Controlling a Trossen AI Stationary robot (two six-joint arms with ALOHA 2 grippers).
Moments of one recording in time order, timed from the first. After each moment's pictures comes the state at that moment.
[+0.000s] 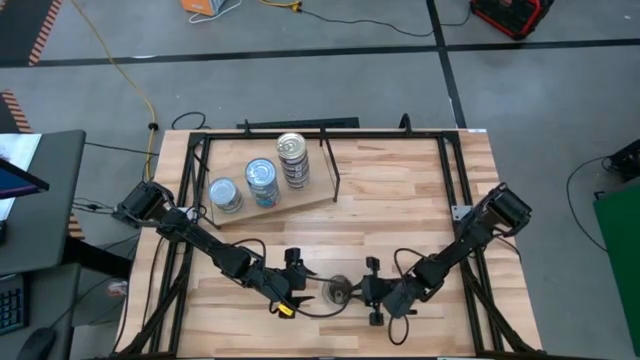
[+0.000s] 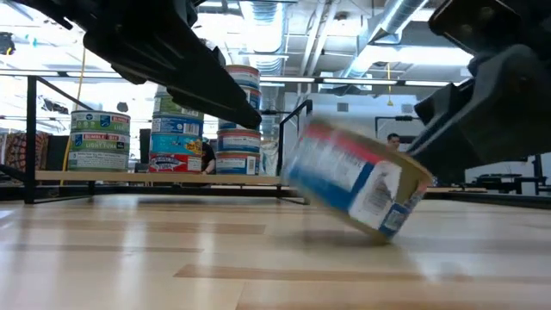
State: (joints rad) left arm -0.52 1.74 0.97 0.16 -0.40 -0.26; right arm 0.68 1.82 0.76 0.35 0.54 0.43
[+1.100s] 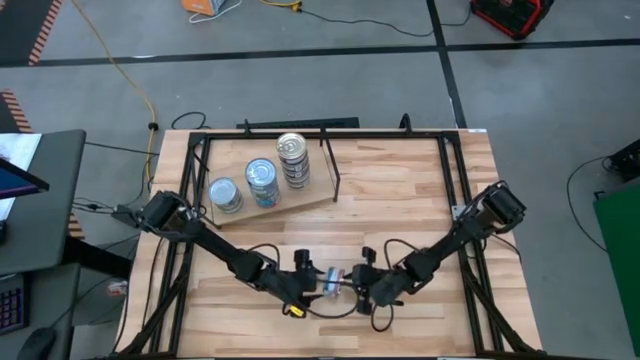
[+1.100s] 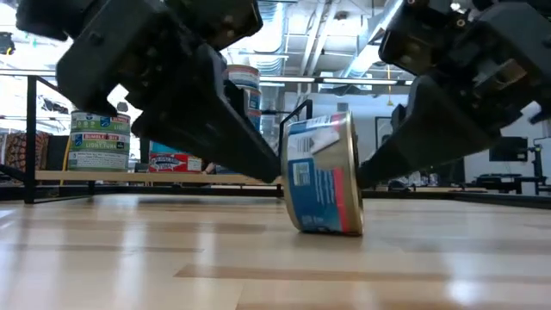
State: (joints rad) left arm -0.50 1.90 1.01 0.29 -0.43 -0.20; right arm 0.59 1.82 0.81 0.31 0.53 0.53
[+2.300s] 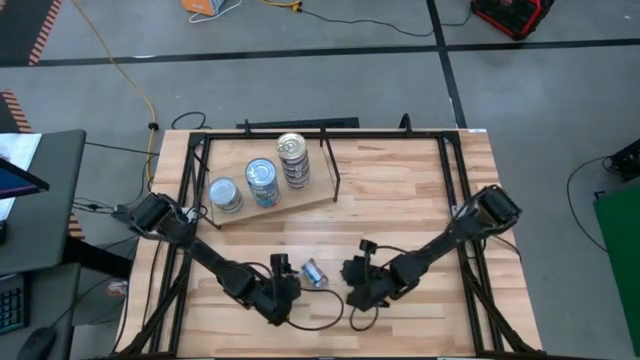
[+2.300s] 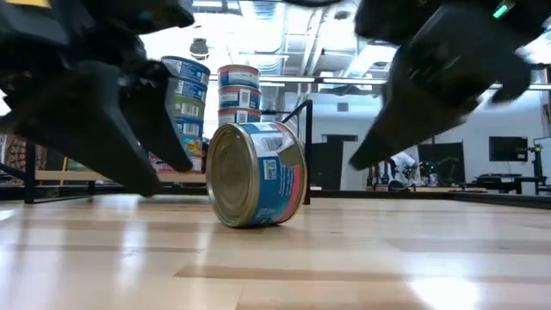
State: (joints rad) left arm -0.62 1.86 1.12 -0.32 -0.55 -0.46; right arm 0.54 1.87 1.09 -0.27 0.63 0.58
